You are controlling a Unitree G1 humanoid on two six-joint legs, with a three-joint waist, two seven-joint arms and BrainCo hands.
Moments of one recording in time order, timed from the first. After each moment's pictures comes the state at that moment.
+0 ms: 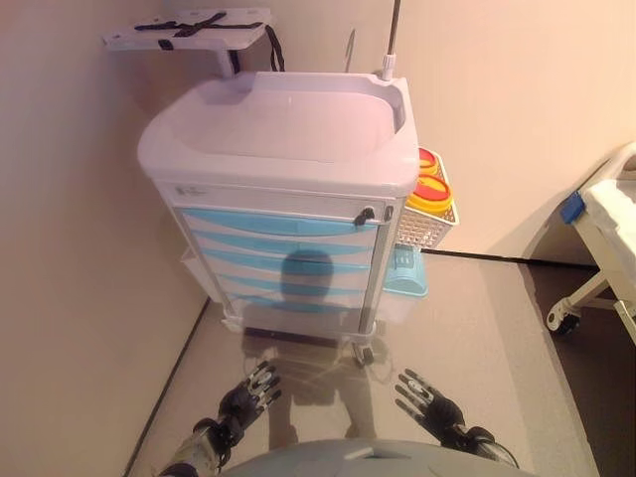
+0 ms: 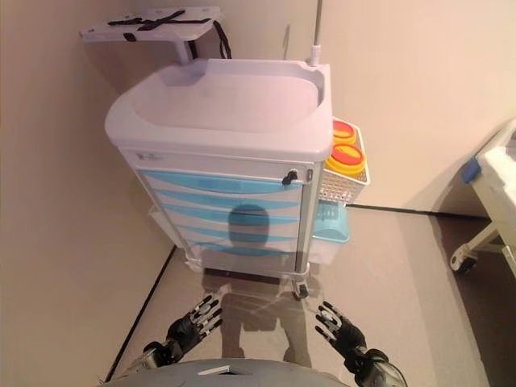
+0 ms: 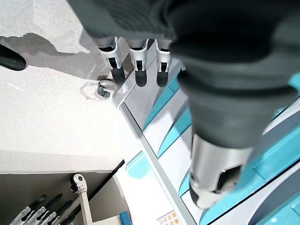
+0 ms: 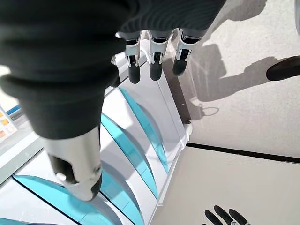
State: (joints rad) left arm 0.00 0.21 -0.20 1.15 -0.88 -0.09 -0.60; right arm 0.04 -0.25 0.17 1.16 0.79 -0.13 0.59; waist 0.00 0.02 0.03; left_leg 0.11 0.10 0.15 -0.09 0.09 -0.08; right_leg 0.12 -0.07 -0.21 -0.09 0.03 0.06
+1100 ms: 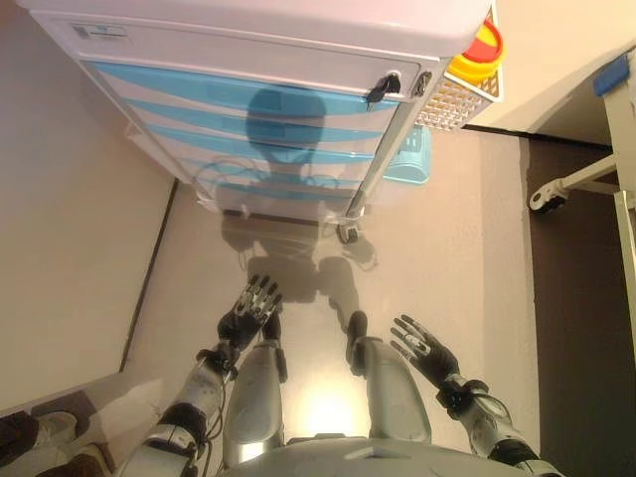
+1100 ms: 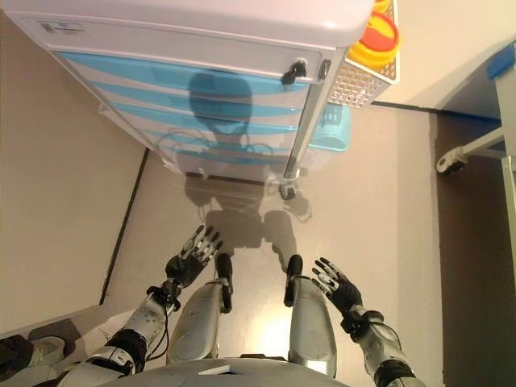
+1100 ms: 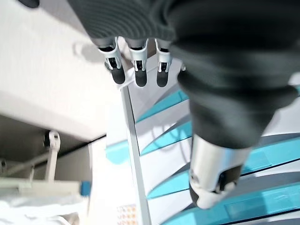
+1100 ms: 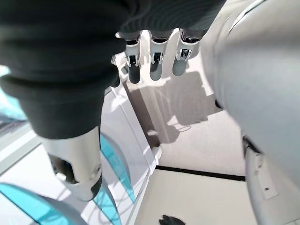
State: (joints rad) left arm -0.16 0.25 -0.18 0.92 -1.34 -0.02 -0.71; right arm 0.00 -0.29 0.17 0.91 0.81 -0.17 0.57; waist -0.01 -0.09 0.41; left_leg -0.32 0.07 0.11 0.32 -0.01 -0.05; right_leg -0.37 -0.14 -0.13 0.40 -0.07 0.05
